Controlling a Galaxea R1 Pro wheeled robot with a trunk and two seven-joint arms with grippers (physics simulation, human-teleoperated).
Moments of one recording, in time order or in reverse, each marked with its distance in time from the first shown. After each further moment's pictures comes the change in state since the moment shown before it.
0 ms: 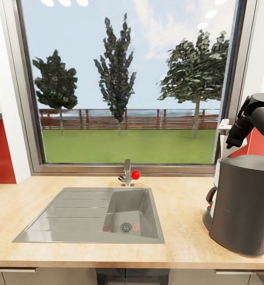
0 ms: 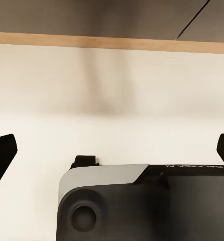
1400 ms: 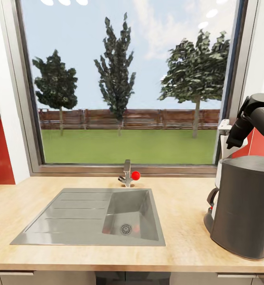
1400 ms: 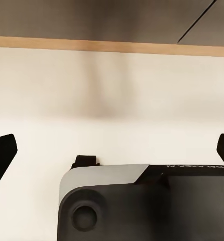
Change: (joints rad) left arm 0.000 0.001 0.000 0.000 0.000 0.000 0.000; right arm 0.000 -0.001 0.011 -0.001 0.004 -0.001 0.001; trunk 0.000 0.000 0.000
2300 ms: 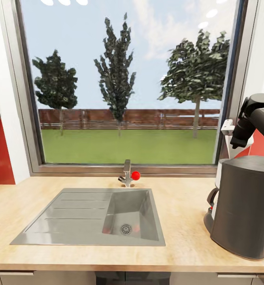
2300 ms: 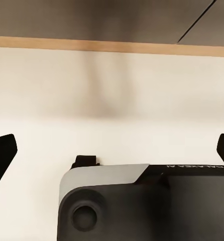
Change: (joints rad) left arm 0.000 0.000 0.000 0.000 0.000 0.000 0.000; right arm 0.000 0.000 0.001 0.002 0.096 -0.003 -0.003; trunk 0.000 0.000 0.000
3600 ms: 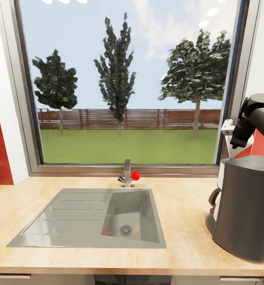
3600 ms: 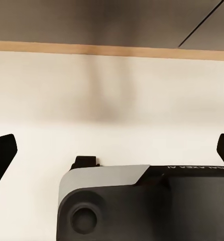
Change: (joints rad) left arm 0.000 0.000 0.000 0.000 0.001 0.000 0.000; right arm 0.000 0.001 0.000 0.001 0.000 0.000 -0.002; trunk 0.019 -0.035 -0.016
